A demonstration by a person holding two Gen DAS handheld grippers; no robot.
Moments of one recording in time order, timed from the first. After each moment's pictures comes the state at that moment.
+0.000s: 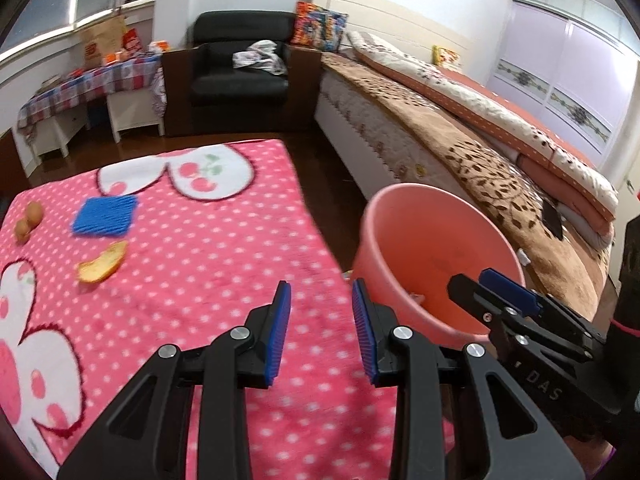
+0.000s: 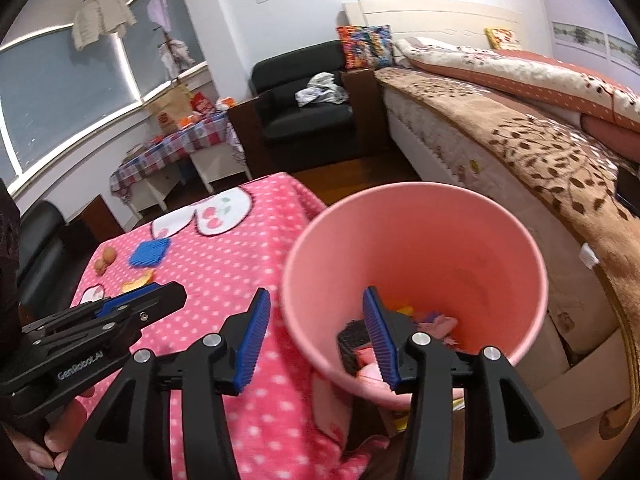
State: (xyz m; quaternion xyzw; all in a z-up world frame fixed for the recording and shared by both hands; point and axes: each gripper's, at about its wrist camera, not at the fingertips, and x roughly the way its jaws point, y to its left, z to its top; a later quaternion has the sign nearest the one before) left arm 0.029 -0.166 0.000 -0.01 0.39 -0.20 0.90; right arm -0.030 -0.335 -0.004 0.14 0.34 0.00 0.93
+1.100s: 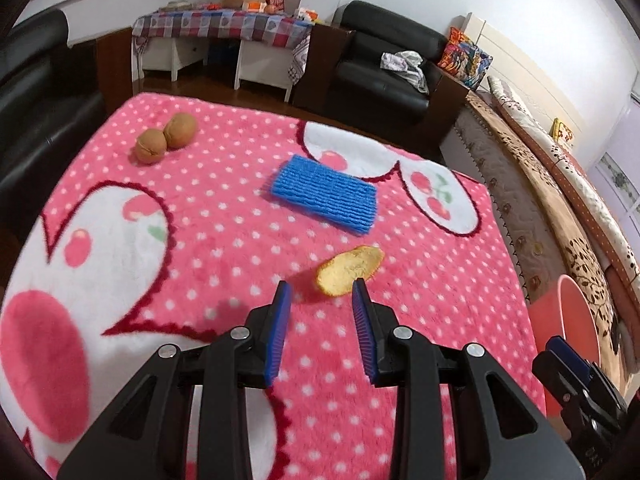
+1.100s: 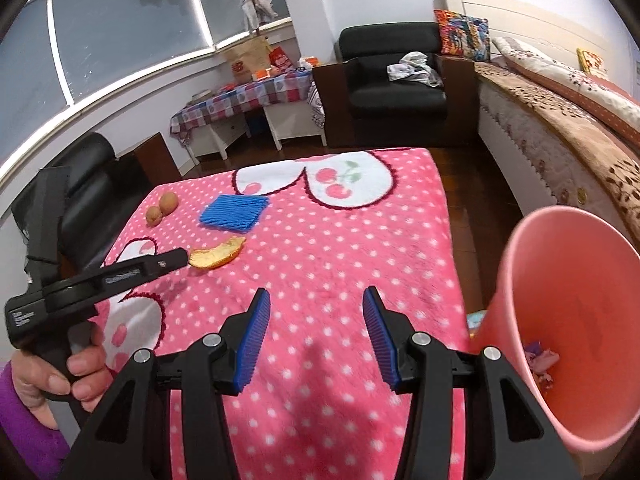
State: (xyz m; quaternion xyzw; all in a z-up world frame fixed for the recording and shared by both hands) left arm 0.094 0.017 -0.041 -0.14 0.42 -0.02 0.90; right arm 0.047 -0.196 -0.021 0.07 0.37 0.13 0.92
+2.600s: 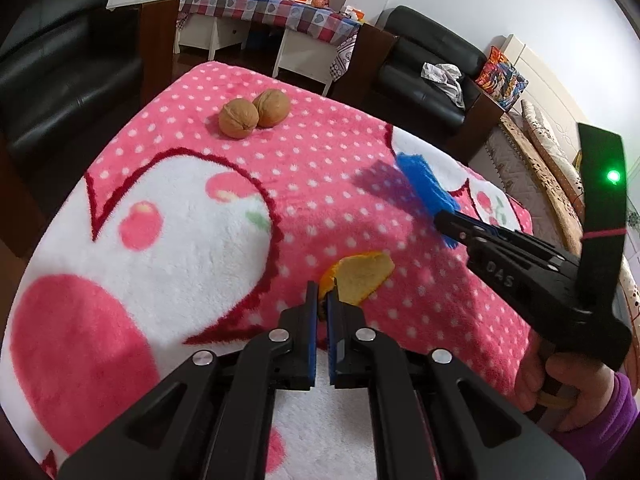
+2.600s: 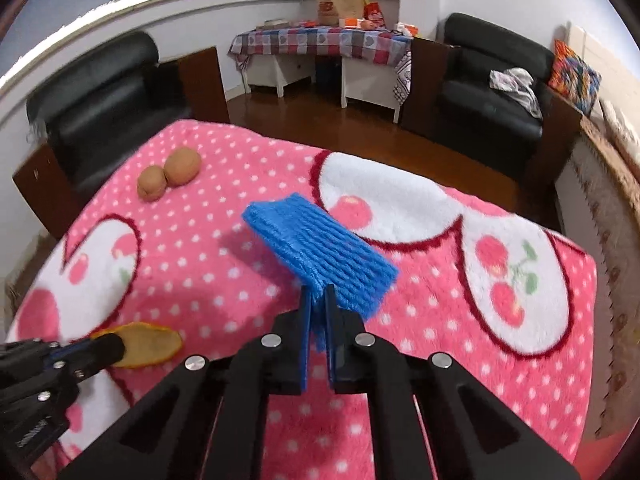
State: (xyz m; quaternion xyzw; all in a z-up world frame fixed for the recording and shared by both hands) left arm 0.082 0.084 -0.058 -0.19 0.42 0.03 0.89; right arm 0.201 -0.046 -0.061 -0.08 0.42 0.23 0.87
